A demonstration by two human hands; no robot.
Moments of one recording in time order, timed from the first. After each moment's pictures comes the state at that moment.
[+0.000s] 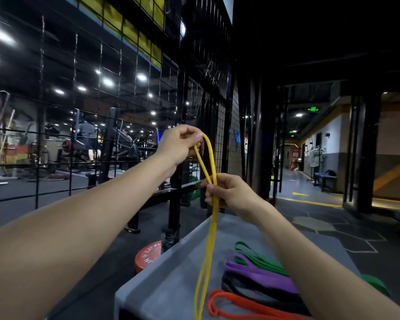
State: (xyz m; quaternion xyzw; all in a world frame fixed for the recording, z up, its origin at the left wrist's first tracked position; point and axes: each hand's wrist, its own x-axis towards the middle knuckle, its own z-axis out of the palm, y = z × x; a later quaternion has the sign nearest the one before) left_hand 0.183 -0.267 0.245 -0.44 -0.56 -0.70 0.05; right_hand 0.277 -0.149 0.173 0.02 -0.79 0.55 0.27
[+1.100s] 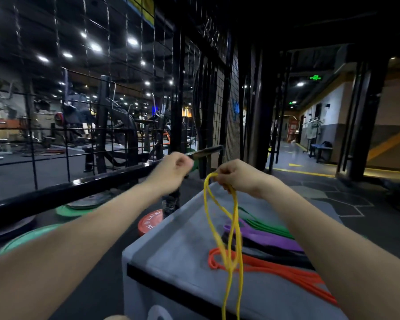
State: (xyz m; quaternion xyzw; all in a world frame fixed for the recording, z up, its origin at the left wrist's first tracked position) left_hand 0.162 -0.276 0.131 -0.45 -0.74 -0.50 0.08; right_hand 0.280 -0.136 0.144 -0.11 -0.91 0.34 0.20
